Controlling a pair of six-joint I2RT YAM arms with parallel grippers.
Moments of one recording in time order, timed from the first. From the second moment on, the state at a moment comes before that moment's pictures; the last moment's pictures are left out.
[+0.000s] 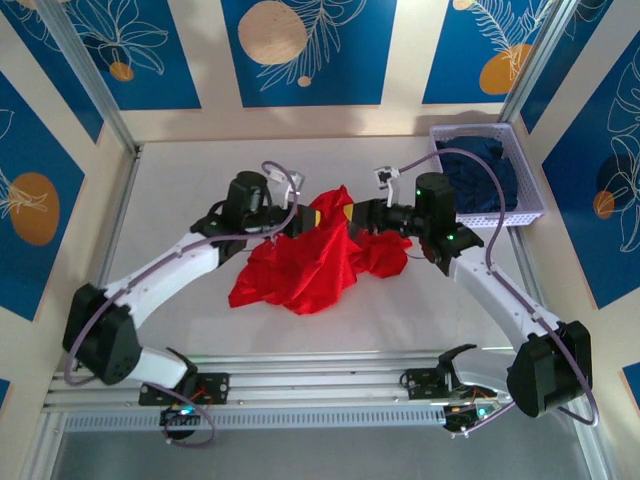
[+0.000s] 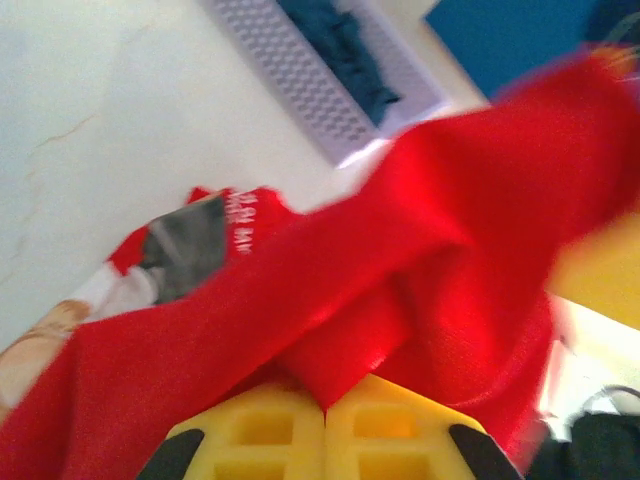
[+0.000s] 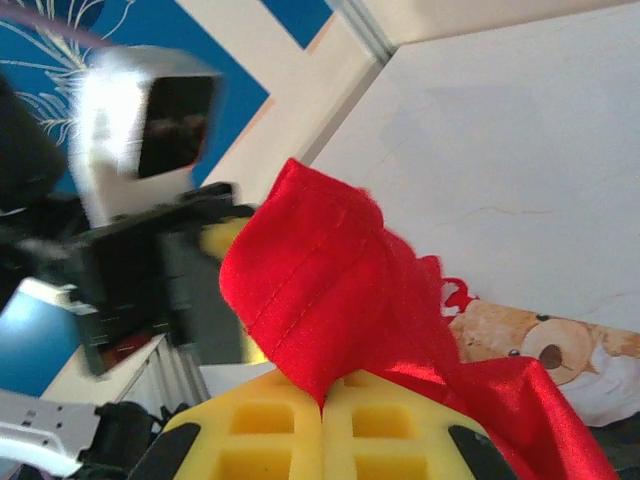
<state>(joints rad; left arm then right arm) -0.59 1.38 1.08 -0.12 0.53 -0.43 0.35 1.19 0.92 -0.07 -0.71 0.48</state>
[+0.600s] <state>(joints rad) -0.59 1.06 1.00 -0.13 0.51 -0.42 0.37 1.17 0.88 0.00 -0.77 0.47</state>
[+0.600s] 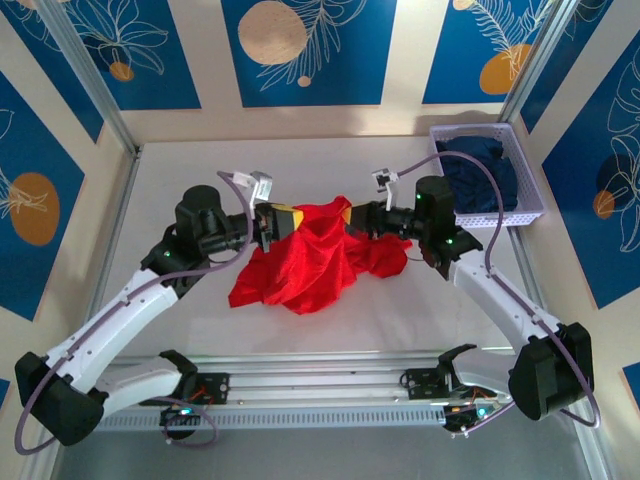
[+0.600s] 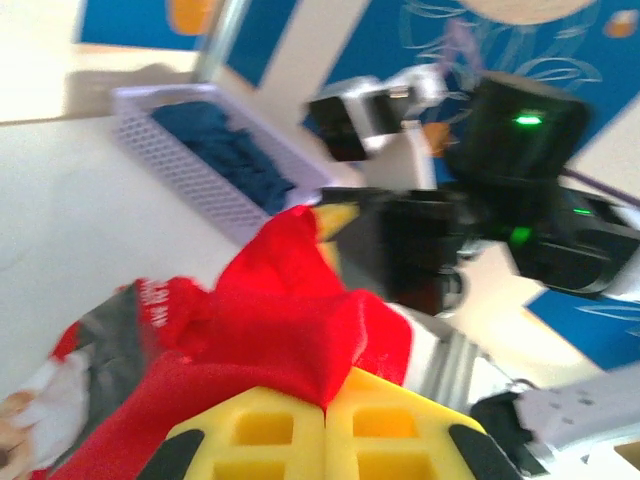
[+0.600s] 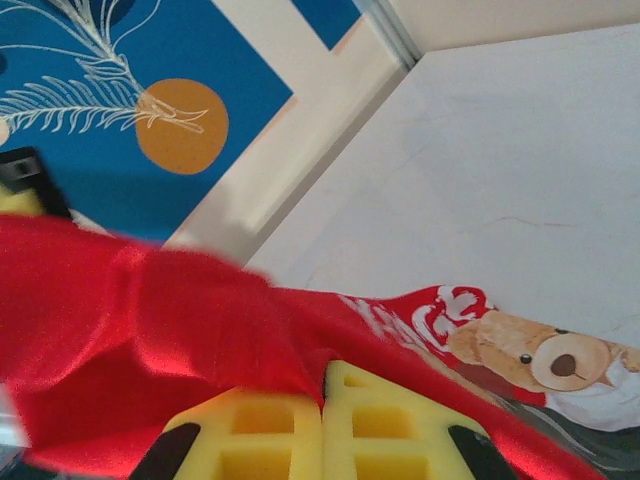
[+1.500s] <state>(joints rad) -0.83 1.17 1.05 -0.44 -0.14 -0.07 0.44 1.19 0.87 0.06 -0.80 0.47</state>
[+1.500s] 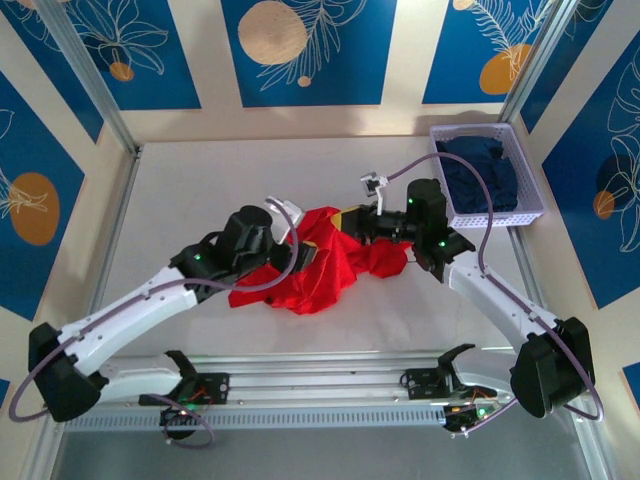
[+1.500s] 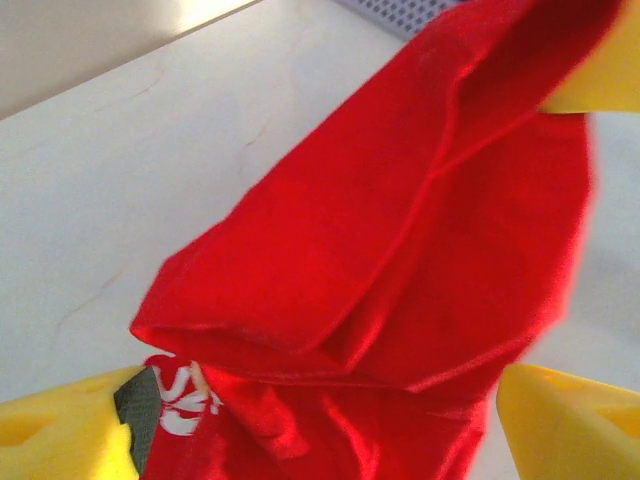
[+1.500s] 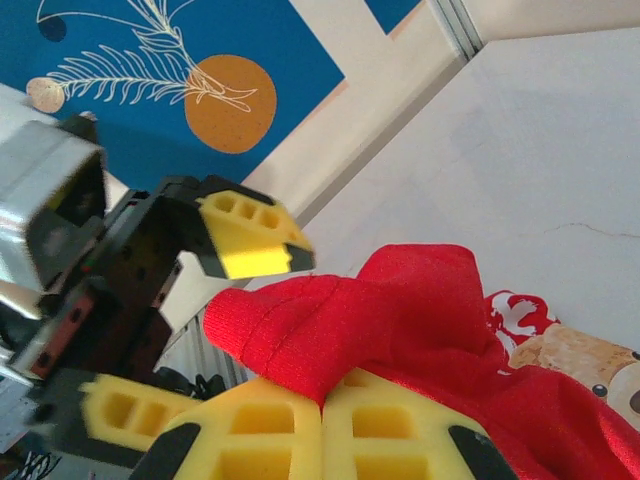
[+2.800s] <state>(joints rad) -0.65 1.42 1.26 -0.46 0.01 -0.13 0.45 1.15 0.87 -0.05 -0.64 0.39</state>
